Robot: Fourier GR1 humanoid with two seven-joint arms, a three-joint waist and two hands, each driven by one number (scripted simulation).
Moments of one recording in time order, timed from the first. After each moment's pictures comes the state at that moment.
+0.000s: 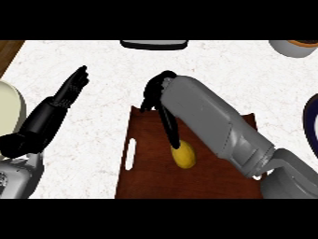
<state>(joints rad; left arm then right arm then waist) -0.23 0.37 -0.16 -1.61 0.10 -0.08 -0.04 -1.26 -0.02 0.70 -0.49 -0.17 1.01 0.60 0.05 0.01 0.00</state>
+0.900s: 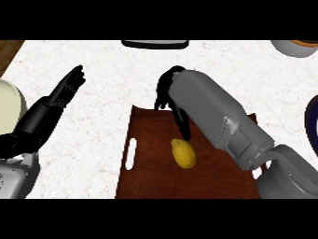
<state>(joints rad) -0.22 0.36 -0.12 -1.61 0.08 -0.12 -0.05 -1.32 0.00 0.71 -0.26 -0.07 1.11 0.49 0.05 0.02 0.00</state>
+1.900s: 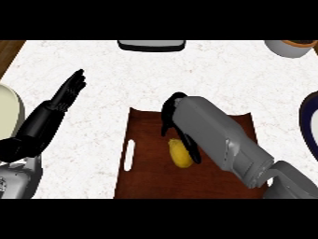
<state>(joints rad) -0.19 0.32 -0.10 -1.63 0.05 -0.13 -0.04 -1.13 -0.01 0.83 -0.42 -0.03 1.17 0.49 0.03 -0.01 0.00</state>
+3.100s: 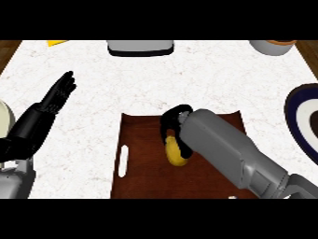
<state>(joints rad) -0.16 0.32 -0.04 -1.63 0.04 -0.15 -0.02 -0.96 -0.10 0.84 -0.74 0.18 0.88 0.44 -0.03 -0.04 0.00</state>
